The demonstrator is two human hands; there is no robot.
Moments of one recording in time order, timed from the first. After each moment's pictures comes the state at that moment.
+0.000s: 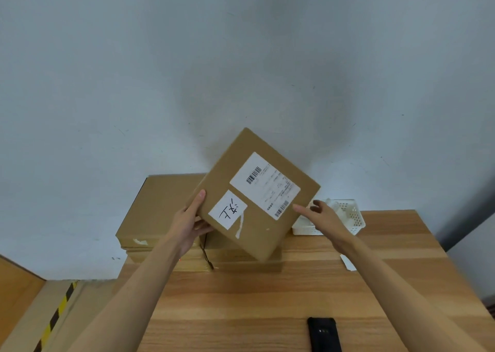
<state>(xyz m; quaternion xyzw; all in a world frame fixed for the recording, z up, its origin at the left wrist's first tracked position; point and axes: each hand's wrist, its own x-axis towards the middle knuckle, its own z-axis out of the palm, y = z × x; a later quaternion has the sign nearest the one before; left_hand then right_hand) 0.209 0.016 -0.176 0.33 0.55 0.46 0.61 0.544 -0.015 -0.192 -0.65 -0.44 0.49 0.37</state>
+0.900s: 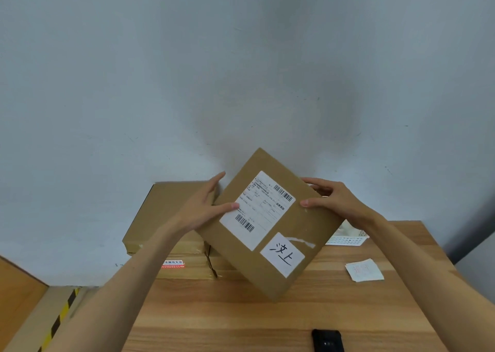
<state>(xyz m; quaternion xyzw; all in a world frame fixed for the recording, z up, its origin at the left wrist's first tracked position) 0.213 0.035 -0.119 0.69 0.55 0.25 0.41 0.565 0.006 -0.117 -0.55 -0.59 0.46 0.36</state>
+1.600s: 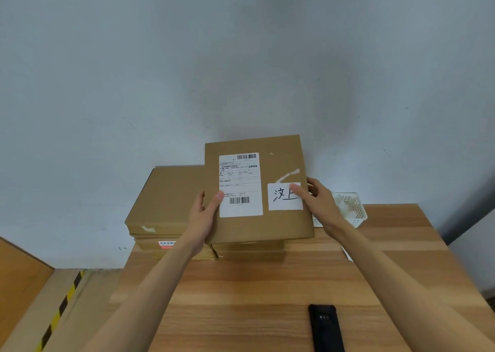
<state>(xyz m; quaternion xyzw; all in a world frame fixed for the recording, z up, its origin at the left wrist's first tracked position) 0.233 -0.019 -0.177 0.41 0.61 0.44 0.51 0.515 -0.021 -0.172 -0.58 -0.47 0.46 0.48</state>
